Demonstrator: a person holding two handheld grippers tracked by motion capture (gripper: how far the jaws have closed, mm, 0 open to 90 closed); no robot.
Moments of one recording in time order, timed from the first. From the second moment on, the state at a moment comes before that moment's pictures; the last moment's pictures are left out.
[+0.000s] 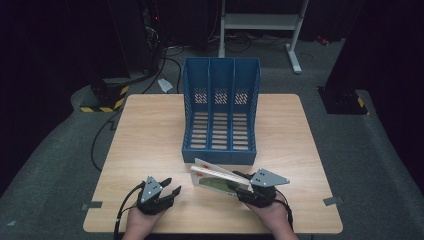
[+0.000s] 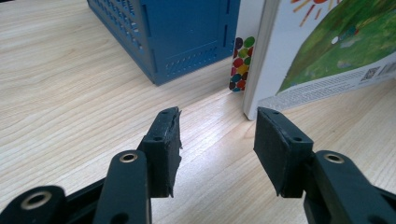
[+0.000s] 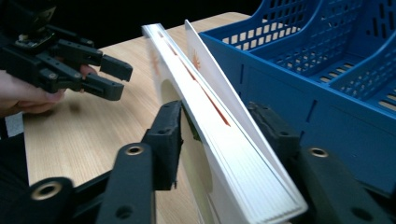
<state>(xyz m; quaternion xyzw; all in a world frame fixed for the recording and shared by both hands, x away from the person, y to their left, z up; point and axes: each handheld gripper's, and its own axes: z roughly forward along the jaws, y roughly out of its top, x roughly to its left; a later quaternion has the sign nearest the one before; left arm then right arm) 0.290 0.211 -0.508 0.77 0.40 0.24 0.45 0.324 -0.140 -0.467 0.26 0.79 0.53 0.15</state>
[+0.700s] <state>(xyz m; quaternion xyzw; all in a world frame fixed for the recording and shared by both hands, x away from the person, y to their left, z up) 0.296 0.218 -0.513 0.77 0.41 0.24 0.42 0.309 -0.126 -0.463 0.25 0.80 0.52 0.16</state>
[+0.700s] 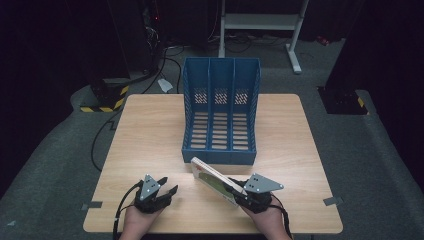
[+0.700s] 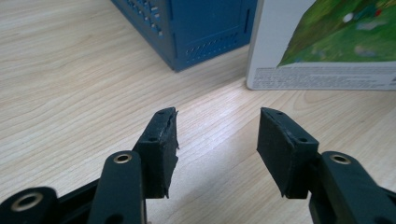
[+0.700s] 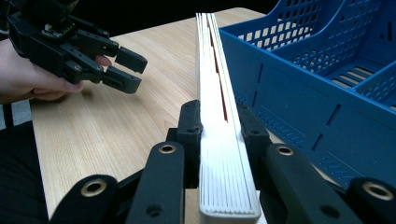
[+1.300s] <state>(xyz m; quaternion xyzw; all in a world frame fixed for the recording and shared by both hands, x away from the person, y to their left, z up) 0.316 0.227 -0.525 0.78 0.46 0.25 0.34 0.303 -0.129 -0.449 0.27 0.79 0.53 0.16</state>
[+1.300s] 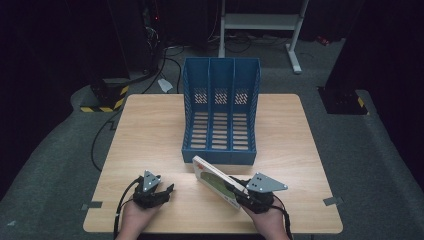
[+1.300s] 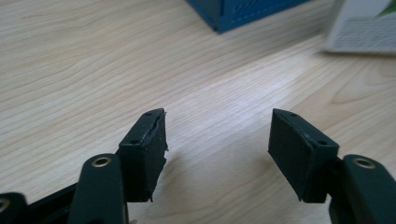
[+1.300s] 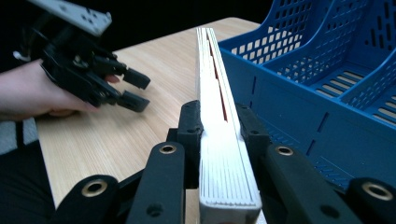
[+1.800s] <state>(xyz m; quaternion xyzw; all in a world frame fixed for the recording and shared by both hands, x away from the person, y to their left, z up) 0.322 0.229 -0.528 0.78 0.48 0.22 0.35 0.304 -0.143 -0.416 0.30 0.76 0.54 0.19</state>
